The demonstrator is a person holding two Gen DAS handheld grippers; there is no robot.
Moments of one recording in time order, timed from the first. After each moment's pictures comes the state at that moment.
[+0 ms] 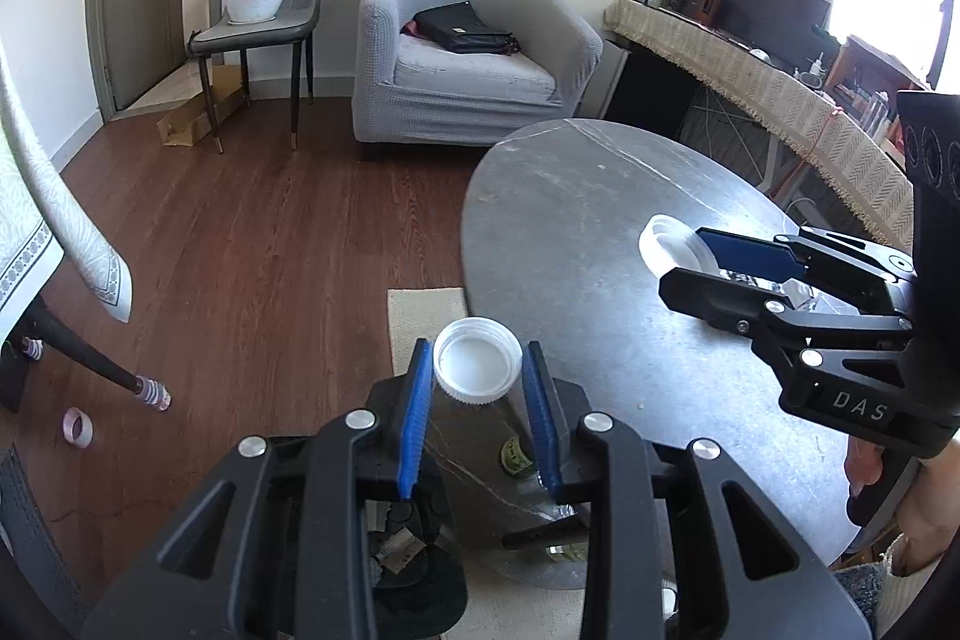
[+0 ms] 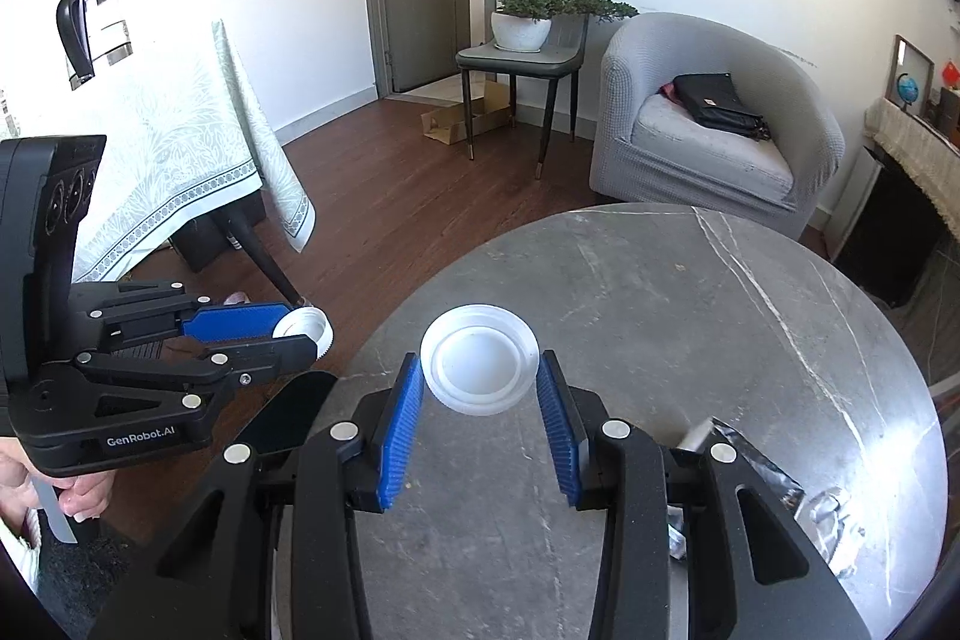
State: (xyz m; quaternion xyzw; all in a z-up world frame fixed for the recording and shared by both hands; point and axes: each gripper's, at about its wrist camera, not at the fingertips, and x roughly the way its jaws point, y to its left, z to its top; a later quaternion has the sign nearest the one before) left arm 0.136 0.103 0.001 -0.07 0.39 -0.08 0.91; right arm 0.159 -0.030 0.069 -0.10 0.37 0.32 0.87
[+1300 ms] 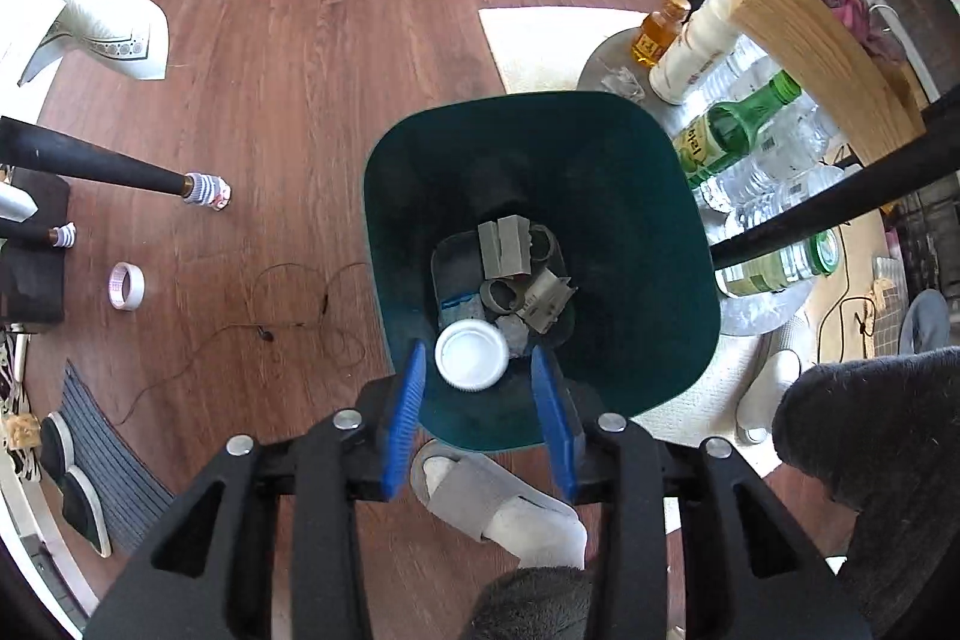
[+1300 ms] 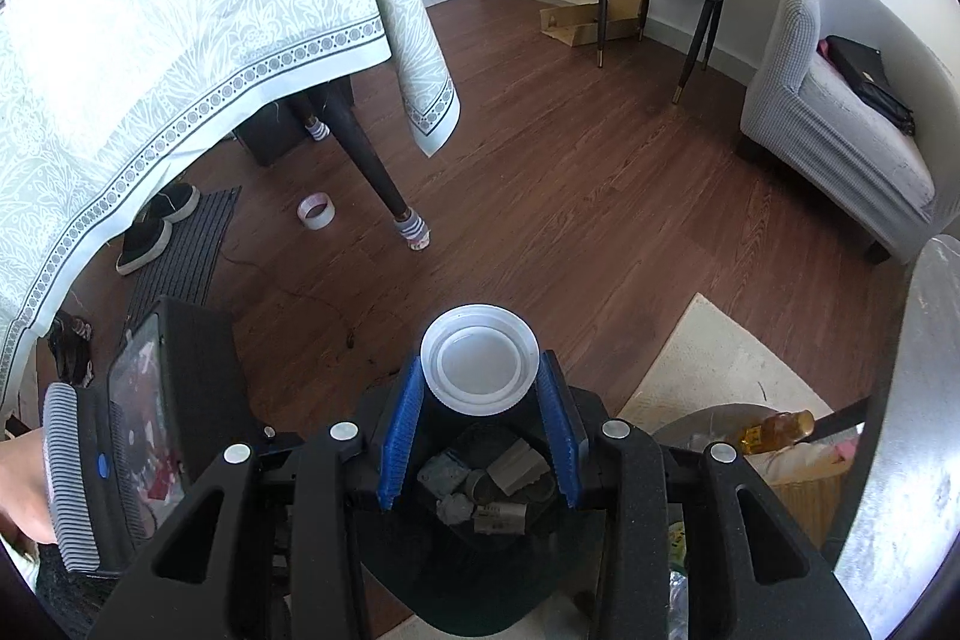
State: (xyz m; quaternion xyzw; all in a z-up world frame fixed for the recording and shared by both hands) left arm 0.085 0.218 -0.149 0.02 0.64 -0.07 0.77; right arm 0.149 0.183 -0.010 -0.17 0.47 0.39 0.77
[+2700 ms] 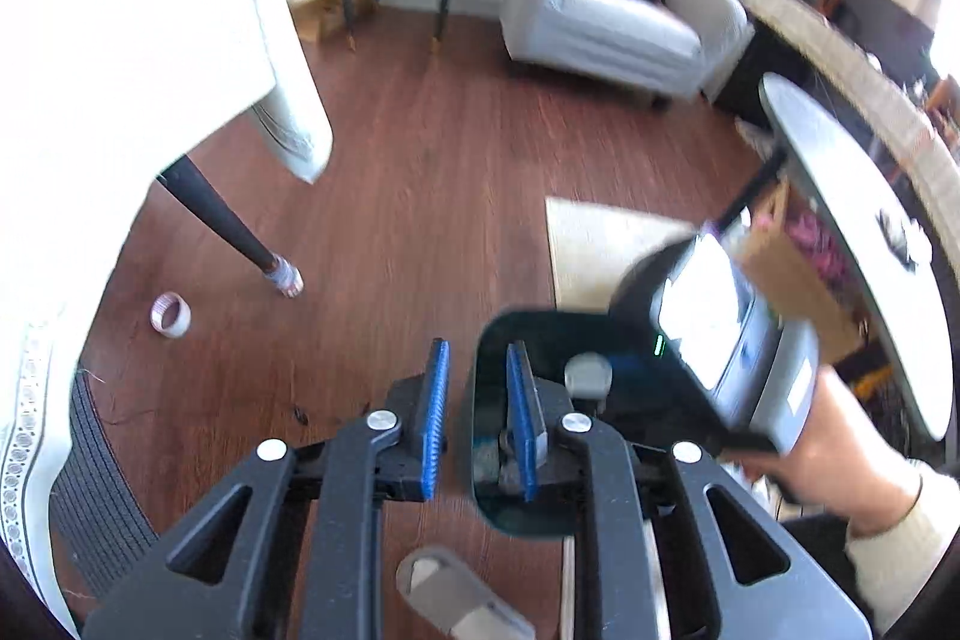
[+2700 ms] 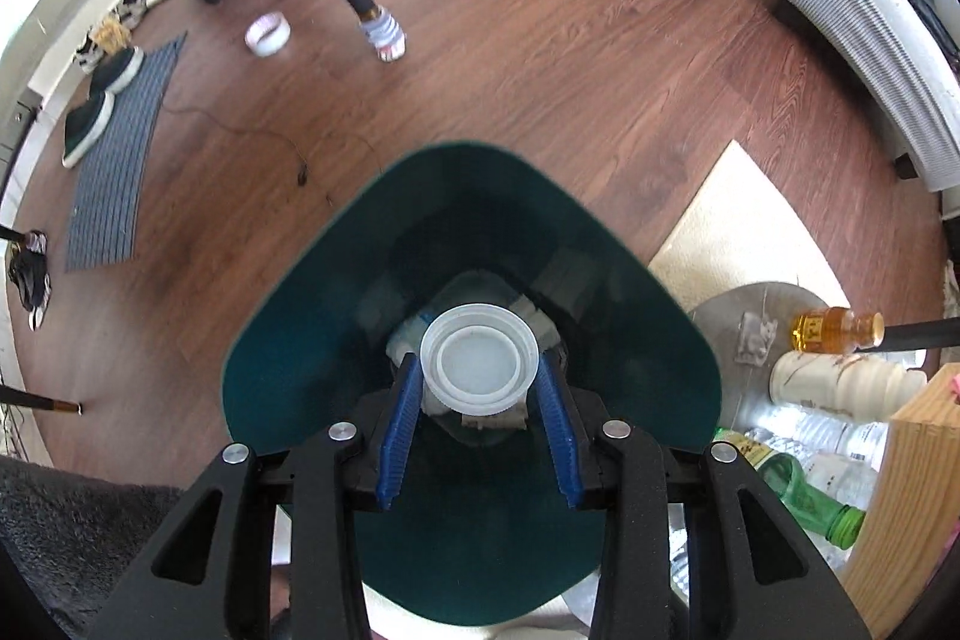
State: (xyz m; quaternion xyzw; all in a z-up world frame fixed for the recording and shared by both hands) left arm 0.071 0.295 -0.044 -0.10 0.46 0.02 0.88; right arm 0.142 0.212 -0.155 -0.27 0.61 0.33 0.67
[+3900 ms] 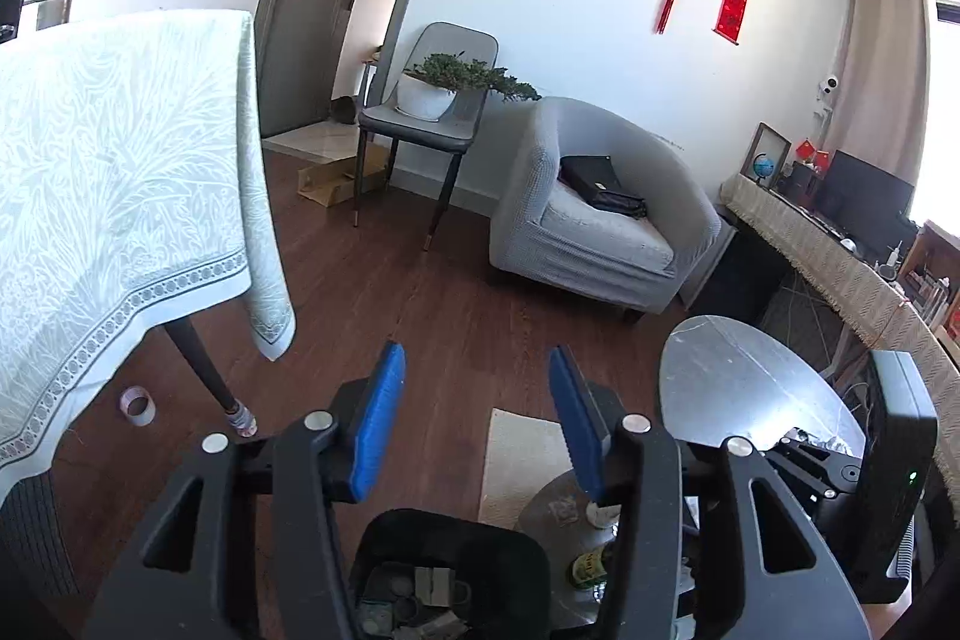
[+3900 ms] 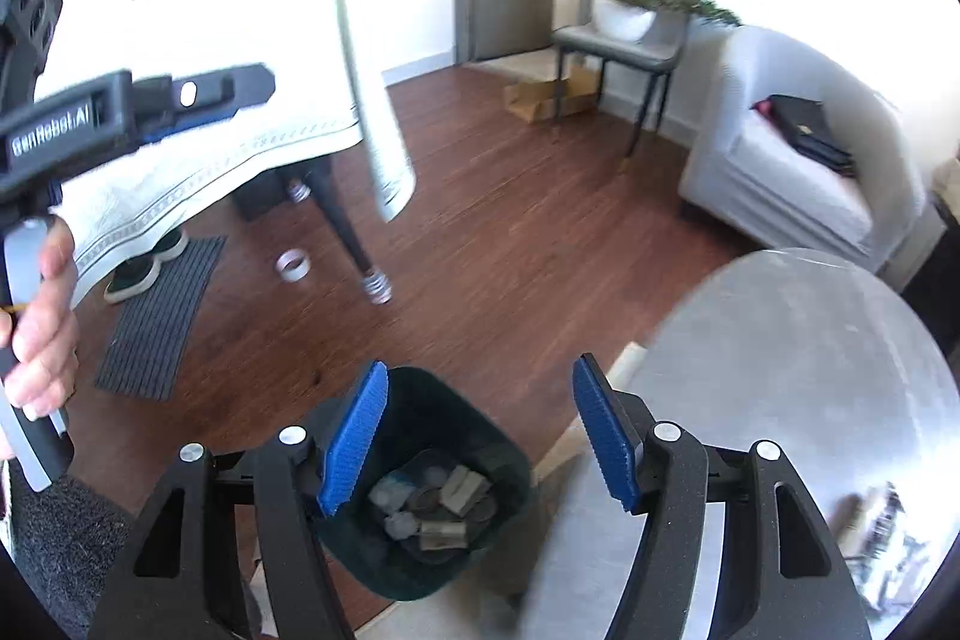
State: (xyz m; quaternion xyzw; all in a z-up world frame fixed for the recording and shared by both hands) left arm 0.086 0.227 0.054 -0.17 0.25 0.06 0.95; right arm 0.131 0.074 0.060 -0.15 0.37 0.37 0.84
